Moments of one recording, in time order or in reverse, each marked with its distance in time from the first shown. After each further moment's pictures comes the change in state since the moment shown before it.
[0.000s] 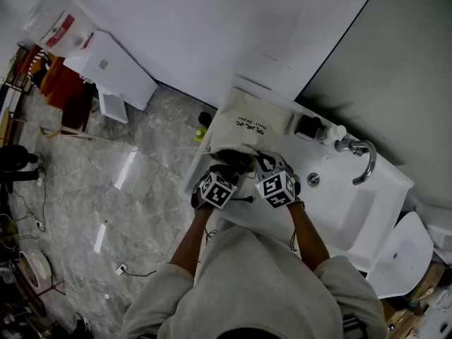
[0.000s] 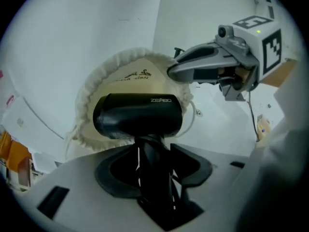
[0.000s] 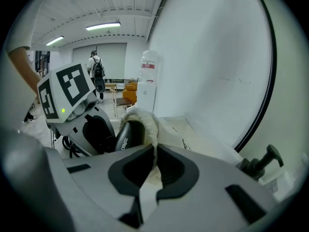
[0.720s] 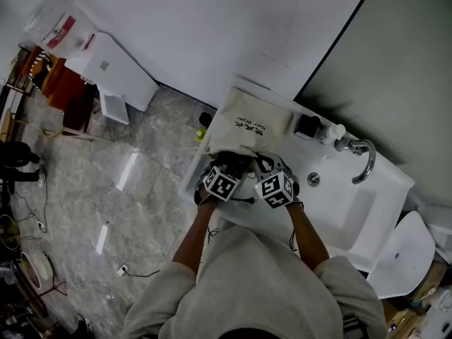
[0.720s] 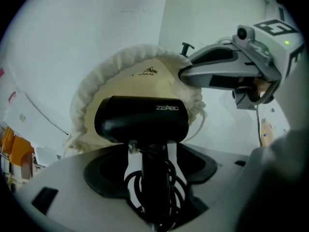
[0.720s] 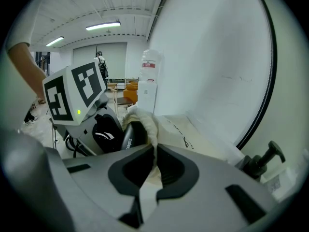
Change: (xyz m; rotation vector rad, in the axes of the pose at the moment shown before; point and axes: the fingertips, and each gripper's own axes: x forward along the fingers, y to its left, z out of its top) left arm 0.008 0.005 0.007 -0.043 0.063 0.024; right arm -0.001 0.008 -0.005 0.007 0.009 0.013
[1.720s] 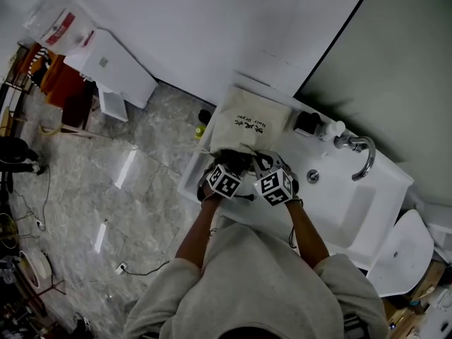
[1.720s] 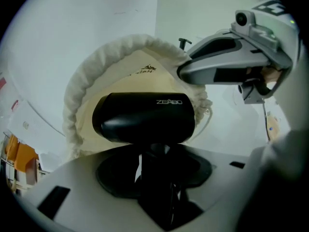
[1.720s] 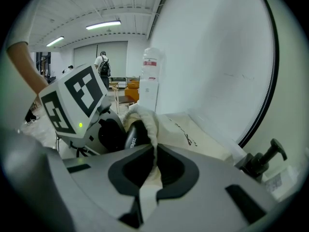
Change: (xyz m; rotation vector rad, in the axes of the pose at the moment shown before) left arm 0.010 -0.001 0.002 0.046 -0.021 0.058; right arm 0.001 0.007 -0.005 -0.004 0.018 0.017
